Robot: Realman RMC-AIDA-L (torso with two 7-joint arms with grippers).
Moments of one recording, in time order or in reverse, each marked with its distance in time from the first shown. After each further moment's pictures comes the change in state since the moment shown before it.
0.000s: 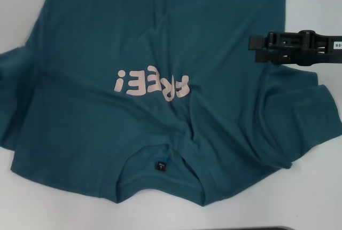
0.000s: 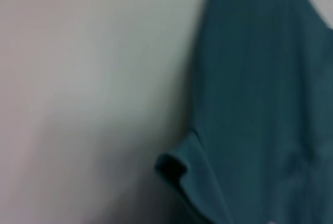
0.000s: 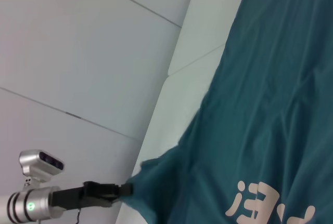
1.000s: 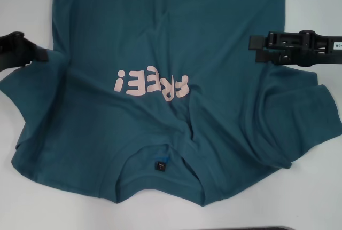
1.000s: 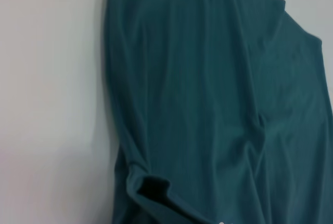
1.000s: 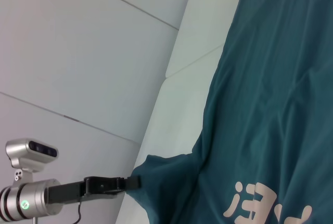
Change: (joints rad) left arm -0.032 -0.188 0.140 -0.286 0.028 -0.013 -0.073; right arm -0.003 0.000 0.004 0.006 -0.001 0.007 0.002
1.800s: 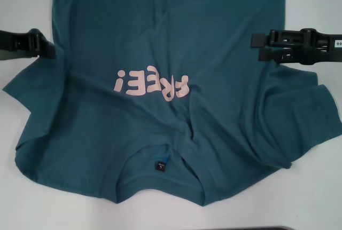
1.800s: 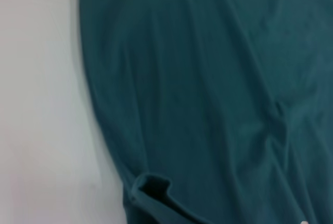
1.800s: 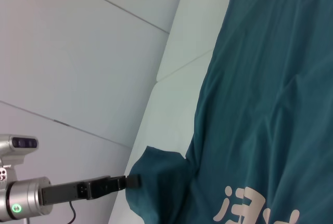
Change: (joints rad) left arm 0.019 -0.041 0.221 -0.131 0.094 -0.105 0.014; right arm 0.002 -0.007 -0.006 -0.001 -0.002 0.022 0.012
